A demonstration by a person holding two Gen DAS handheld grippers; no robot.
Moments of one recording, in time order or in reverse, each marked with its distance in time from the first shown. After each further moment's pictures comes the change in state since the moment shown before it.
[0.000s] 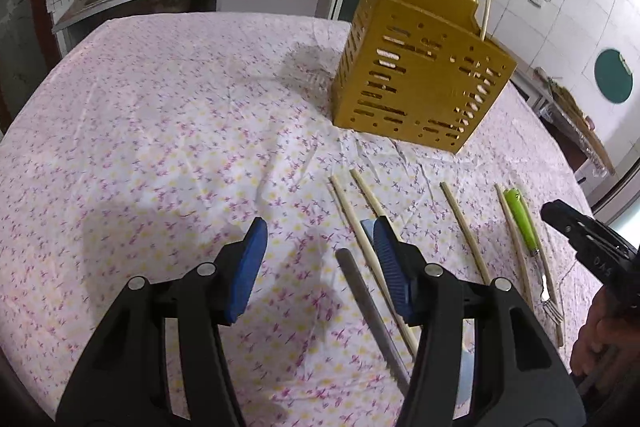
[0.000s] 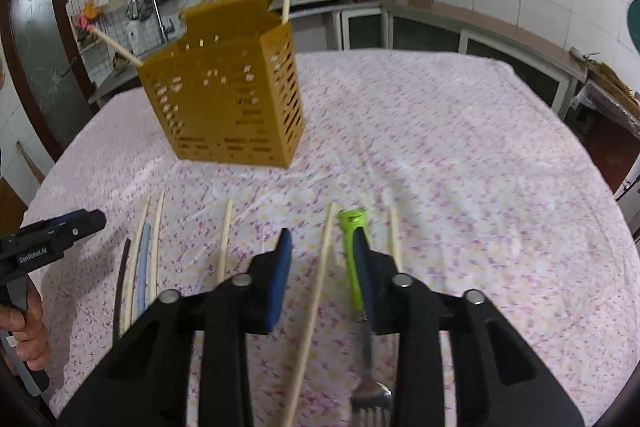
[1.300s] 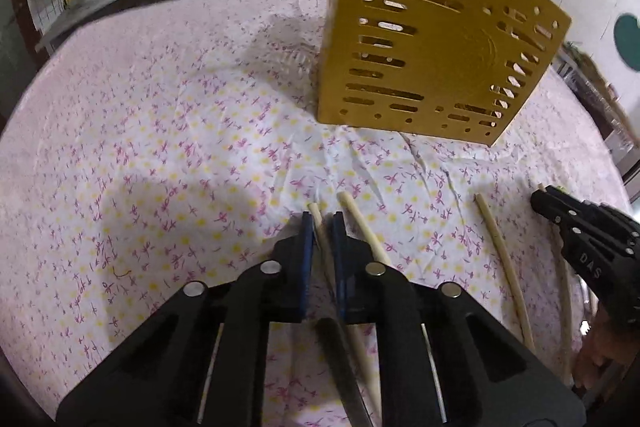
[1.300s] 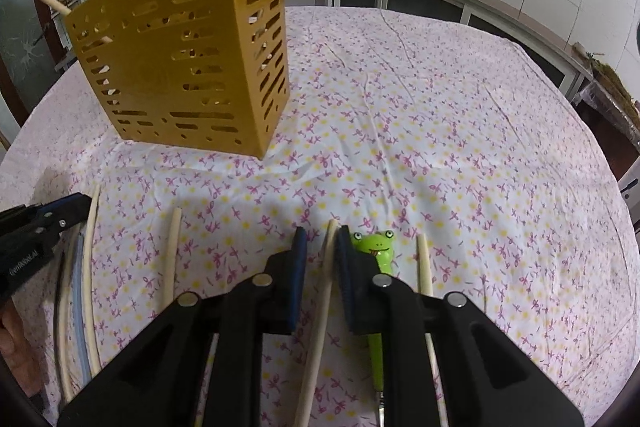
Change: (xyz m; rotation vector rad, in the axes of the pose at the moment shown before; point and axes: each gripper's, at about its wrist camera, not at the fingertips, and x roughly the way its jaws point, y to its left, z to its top) left arm 0.073 -0.028 0.026 0.048 0.094 0.063; right arm 0.069 0.014 0.010 -0.036 0.126 -0.092
